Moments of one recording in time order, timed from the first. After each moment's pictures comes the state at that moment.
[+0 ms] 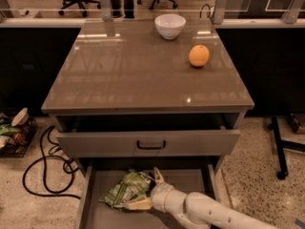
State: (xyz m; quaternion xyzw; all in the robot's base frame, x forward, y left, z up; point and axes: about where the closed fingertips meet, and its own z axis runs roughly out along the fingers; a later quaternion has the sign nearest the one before) arm 0.494 0.043 0.431 -0.34 0.74 0.29 0.50
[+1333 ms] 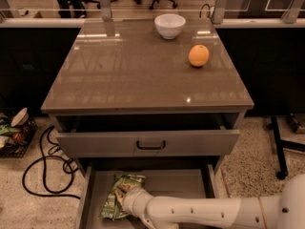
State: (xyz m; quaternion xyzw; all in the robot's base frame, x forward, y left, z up) arm 0.485 0.130 0.405 -0.40 0.77 0.18 0.46
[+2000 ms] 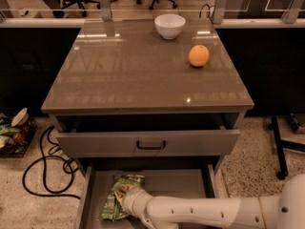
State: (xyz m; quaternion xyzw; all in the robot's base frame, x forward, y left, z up) arm 0.485 0.132 0.405 -0.40 0.77 0.18 0.46
